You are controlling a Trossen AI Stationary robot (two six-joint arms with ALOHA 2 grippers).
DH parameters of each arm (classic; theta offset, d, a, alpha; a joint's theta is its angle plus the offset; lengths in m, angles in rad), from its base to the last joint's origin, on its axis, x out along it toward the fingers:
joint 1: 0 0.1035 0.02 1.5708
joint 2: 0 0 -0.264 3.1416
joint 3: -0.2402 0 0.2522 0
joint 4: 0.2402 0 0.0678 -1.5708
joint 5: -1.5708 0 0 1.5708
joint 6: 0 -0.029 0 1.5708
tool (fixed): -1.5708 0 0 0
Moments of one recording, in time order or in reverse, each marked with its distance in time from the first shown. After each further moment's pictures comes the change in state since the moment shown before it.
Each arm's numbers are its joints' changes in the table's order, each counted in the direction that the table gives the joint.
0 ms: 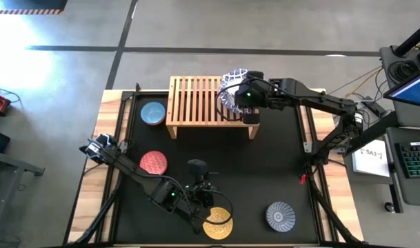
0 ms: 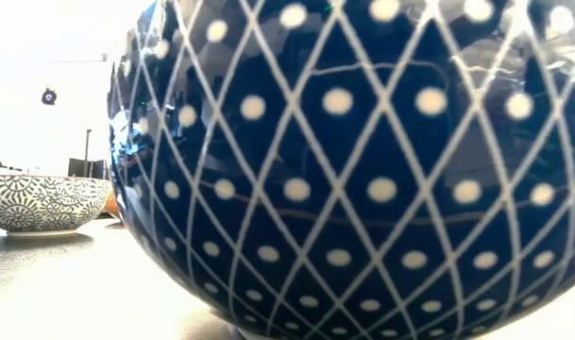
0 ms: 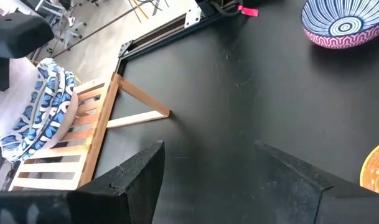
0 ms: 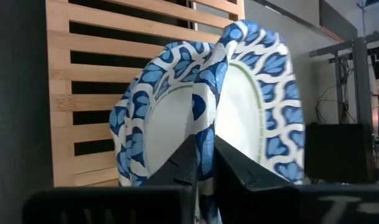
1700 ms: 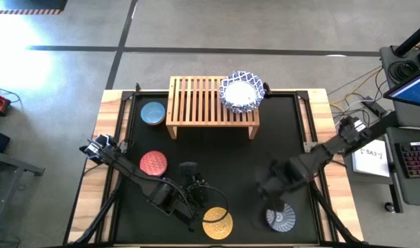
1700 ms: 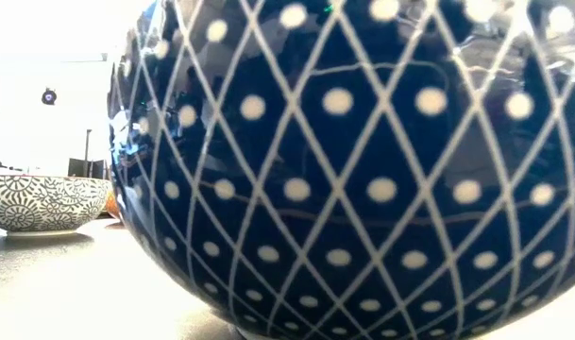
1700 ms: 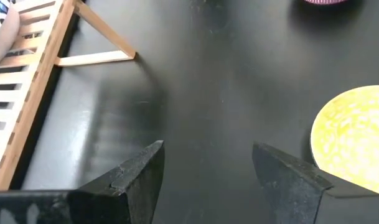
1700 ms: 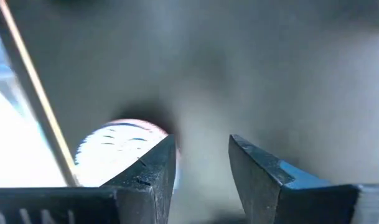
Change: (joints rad) left arm -0.017 0.000 0.000 0.212 0.169 0.316; right arm 0.807 0.003 0.282 0.195 -0.419 -1.251
